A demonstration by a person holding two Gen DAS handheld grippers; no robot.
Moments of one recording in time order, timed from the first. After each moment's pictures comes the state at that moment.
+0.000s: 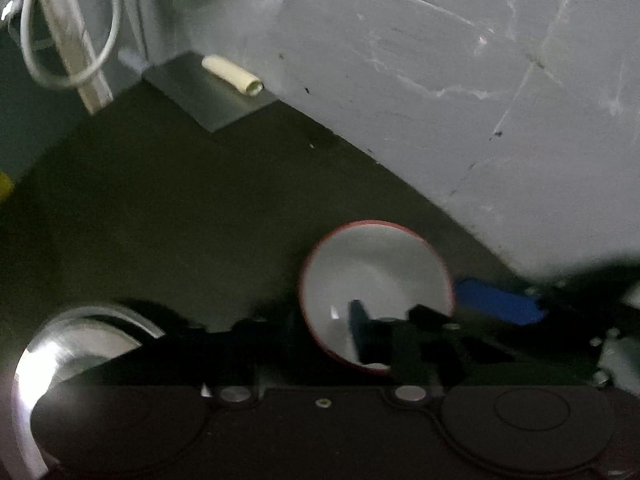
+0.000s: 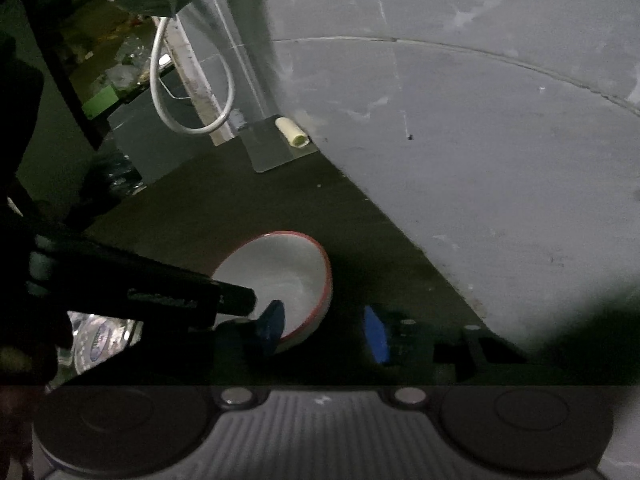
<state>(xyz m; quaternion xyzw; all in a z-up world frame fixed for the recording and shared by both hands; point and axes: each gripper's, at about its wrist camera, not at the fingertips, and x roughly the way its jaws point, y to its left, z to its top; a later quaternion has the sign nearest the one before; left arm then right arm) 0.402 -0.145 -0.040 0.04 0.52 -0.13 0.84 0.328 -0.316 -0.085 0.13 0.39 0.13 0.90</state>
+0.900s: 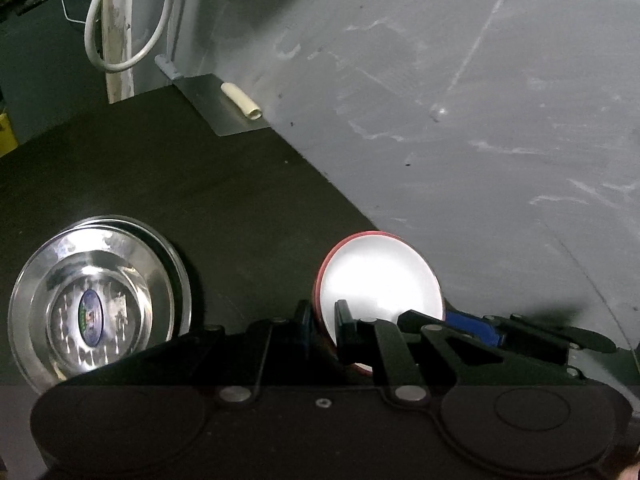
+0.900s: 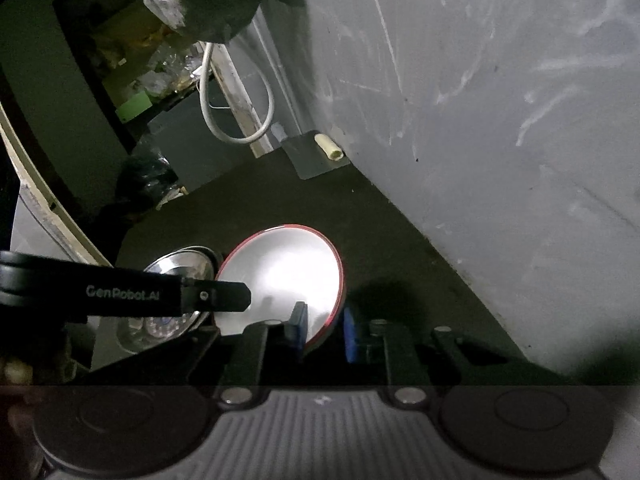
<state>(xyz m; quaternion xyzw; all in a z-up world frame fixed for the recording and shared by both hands) 0.295 -0.130 0.016 -0.07 0.45 -0.14 0.88 0.246 -0.334 -0.027 0.13 0.37 0.16 0.91</state>
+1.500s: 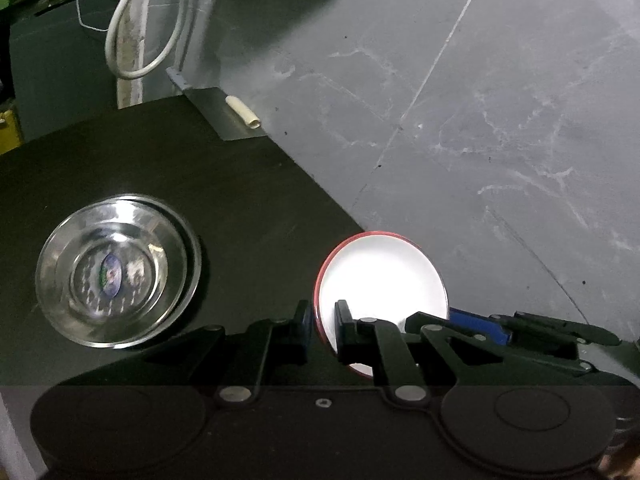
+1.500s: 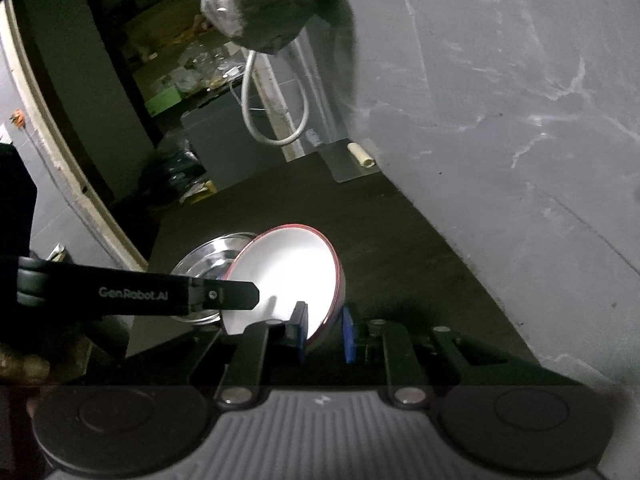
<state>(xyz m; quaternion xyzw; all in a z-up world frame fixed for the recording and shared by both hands) 0.230 -0.114 0.038 -0.09 0.43 -0.15 0.89 0.187 -0.329 0.011 0.11 0.35 0.19 0.91</state>
